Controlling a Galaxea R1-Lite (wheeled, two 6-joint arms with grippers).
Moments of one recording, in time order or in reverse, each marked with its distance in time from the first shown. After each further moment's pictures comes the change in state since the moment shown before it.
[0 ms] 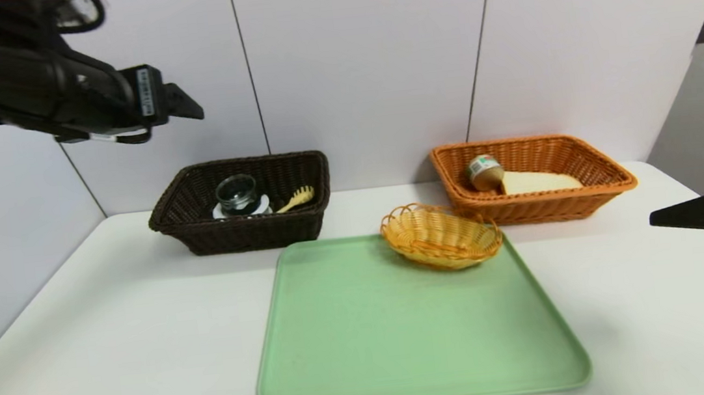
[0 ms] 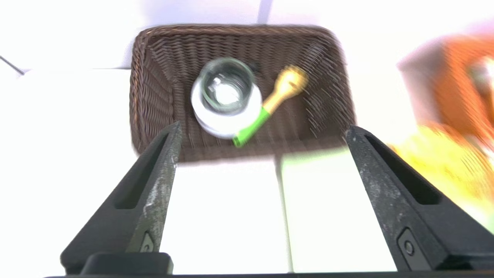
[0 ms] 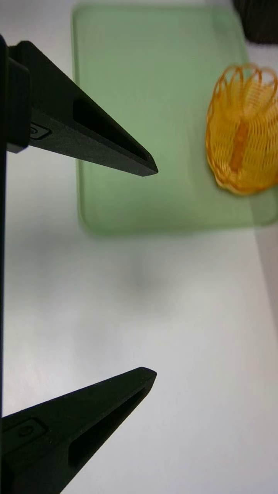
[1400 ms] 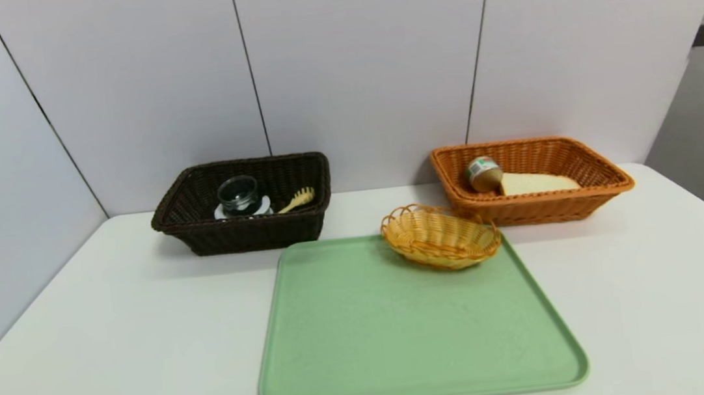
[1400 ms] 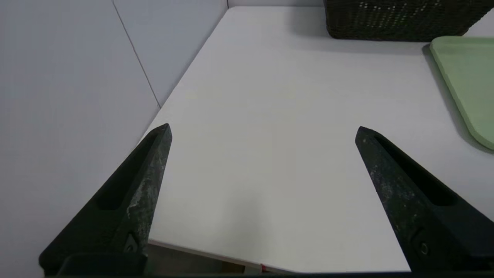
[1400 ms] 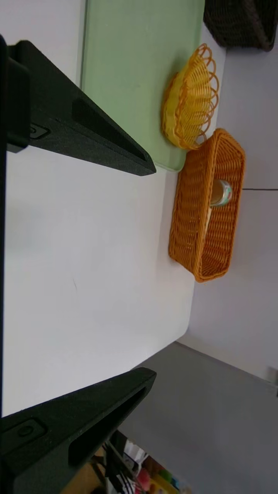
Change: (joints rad) left arm 0.288 -1.562 1.248 -0.035 0.132 0.207; right arm -0.157 -1.032 0.663 -0.388 -0.007 -0.443
